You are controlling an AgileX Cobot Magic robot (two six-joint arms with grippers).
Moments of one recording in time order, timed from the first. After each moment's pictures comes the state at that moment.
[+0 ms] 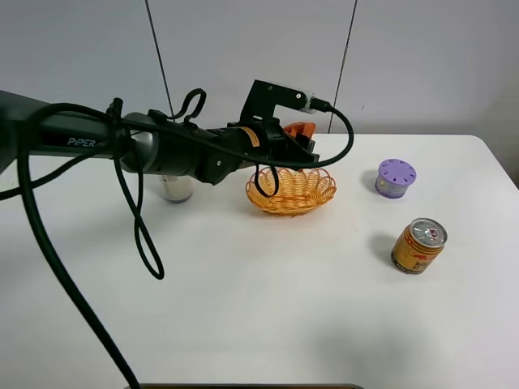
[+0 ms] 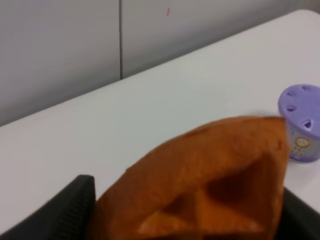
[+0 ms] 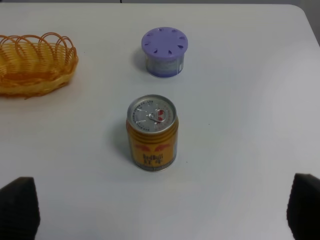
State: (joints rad) left arm -0.77 2.09 -1.31 -0.11 -0.30 0.01; right arm 0.03 0.00 -0.50 0.02 1.07 -0.03
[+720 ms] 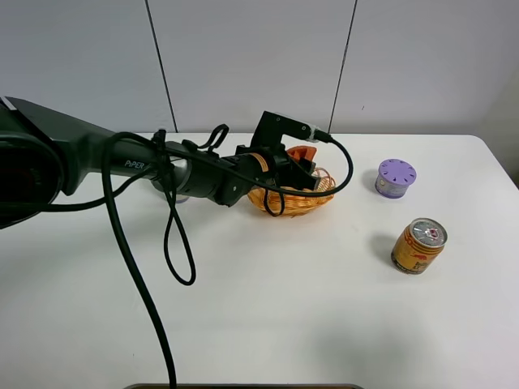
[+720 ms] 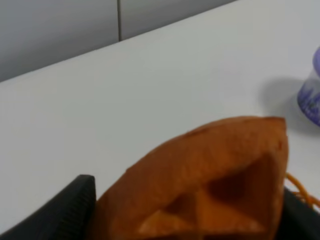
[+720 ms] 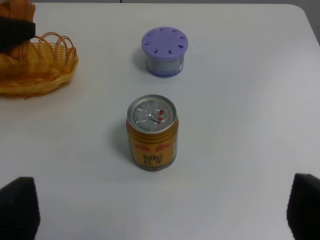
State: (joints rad) left arm -0.77 2.26 -1.36 -0.11 -0.40 0.01; right arm 0.03 0.00 -0.50 0.02 1.07 -0.03
